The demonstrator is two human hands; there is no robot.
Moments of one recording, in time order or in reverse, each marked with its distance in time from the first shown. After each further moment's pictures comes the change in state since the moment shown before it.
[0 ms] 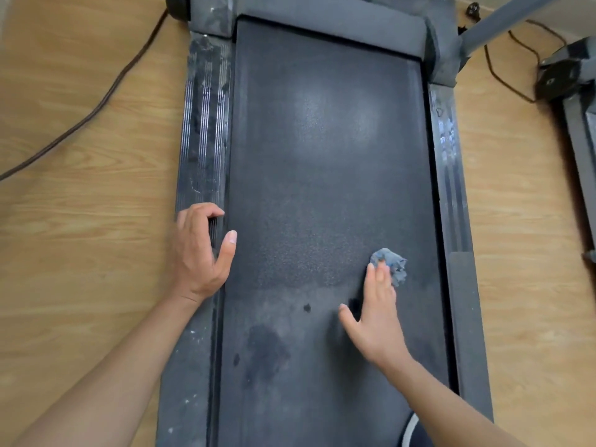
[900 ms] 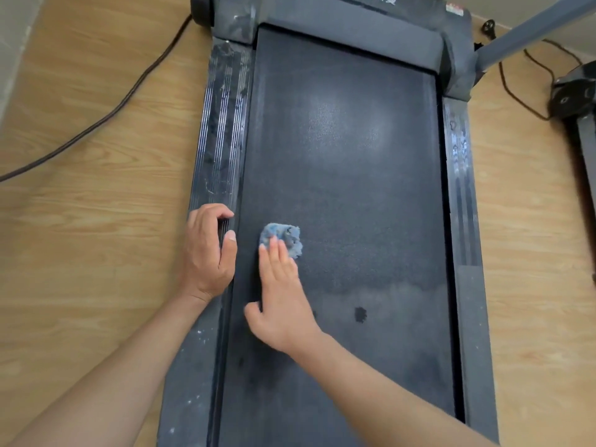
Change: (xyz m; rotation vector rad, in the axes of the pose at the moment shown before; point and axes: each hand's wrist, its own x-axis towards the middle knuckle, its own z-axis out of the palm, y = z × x) left_hand 0.001 -0.002 -0.002 -0.036 0.041 0.012; right_hand 0.019 -0.162 0.041 0.073 -0.135 -0.478
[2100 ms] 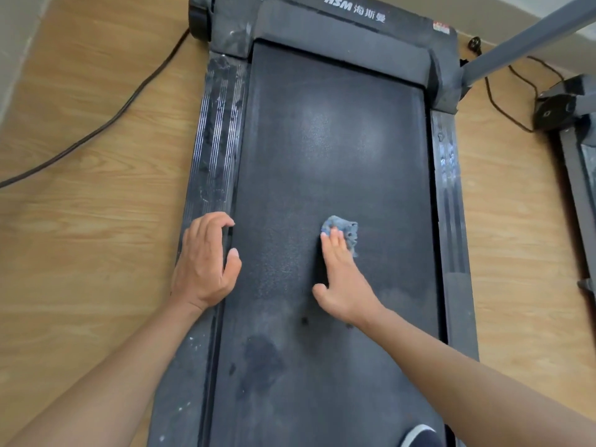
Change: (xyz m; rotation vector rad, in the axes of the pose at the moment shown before) left_hand -0.003 0.006 -0.003 0.143 -0.165 -0.010; right_hand -0.004 0.094 -0.086 -0.071 -0.072 0.147
